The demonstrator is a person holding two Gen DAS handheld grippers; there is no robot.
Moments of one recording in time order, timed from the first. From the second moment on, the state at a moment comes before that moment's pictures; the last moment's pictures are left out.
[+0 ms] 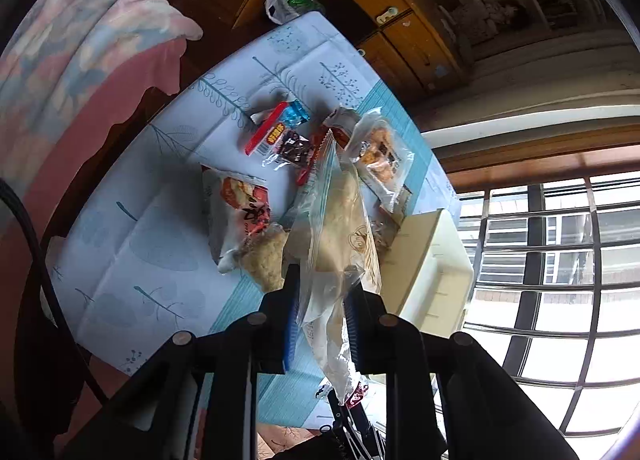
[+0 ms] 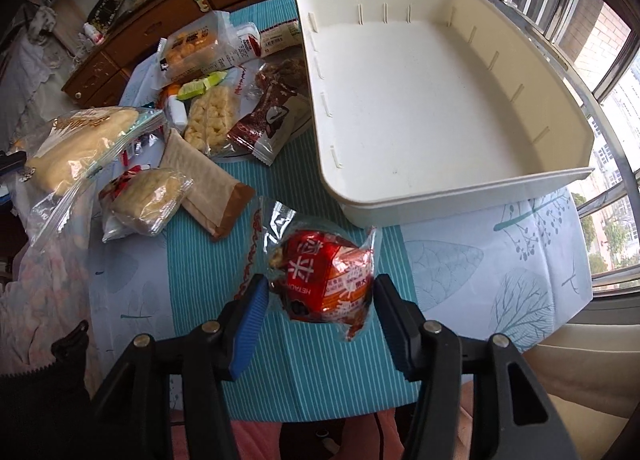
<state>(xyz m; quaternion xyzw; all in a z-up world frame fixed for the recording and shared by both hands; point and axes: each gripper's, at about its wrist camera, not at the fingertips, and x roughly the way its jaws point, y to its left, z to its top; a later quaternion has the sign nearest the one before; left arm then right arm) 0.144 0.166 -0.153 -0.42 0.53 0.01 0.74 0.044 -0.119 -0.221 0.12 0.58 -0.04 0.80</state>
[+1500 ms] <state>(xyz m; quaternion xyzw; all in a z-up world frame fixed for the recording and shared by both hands) 0.203 -0.129 -0.088 -0.07 0.49 -0.26 0.83 0.085 -0.276 -0.142 0.15 0.45 -0.09 0.87</state>
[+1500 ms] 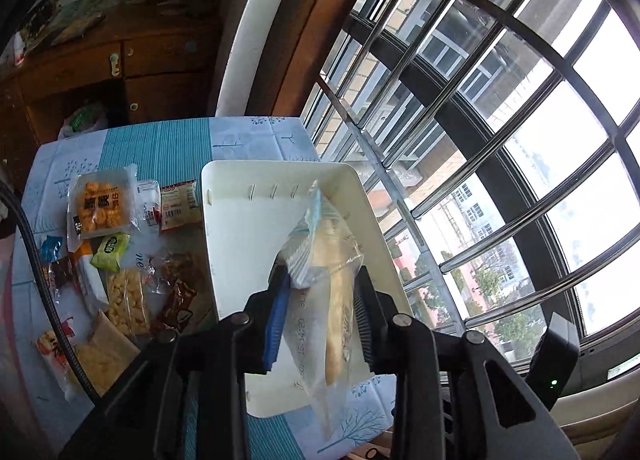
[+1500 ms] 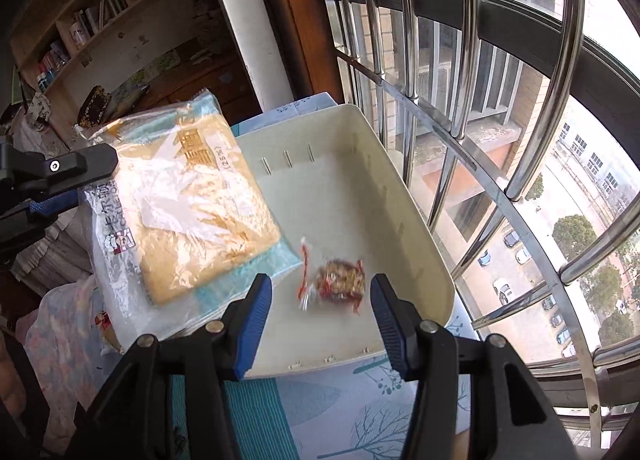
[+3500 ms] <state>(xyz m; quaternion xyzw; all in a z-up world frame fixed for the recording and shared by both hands) 0.177 0.155 -0.134 0.06 0.57 -0.24 0.78 0.075 -0.042 -0.131 0.15 0.41 -0.09 0.90</state>
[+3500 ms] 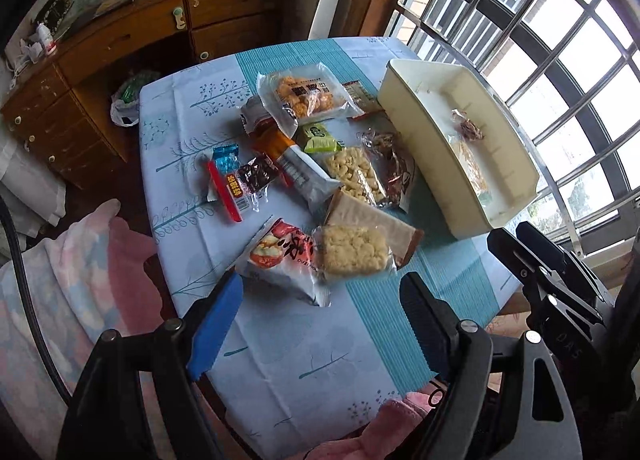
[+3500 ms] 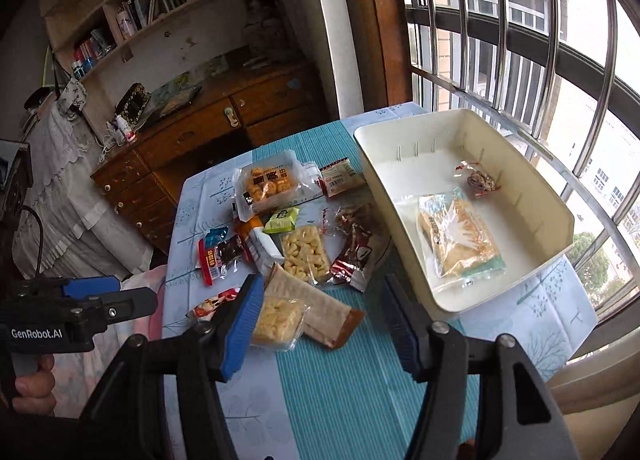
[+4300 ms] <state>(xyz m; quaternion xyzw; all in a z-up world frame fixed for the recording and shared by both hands) 0.201 0.169 -0.223 0.13 0.64 -0.25 0.71 0.094 -0.034 -0.229 0.40 0.51 -0.05 0.76</state>
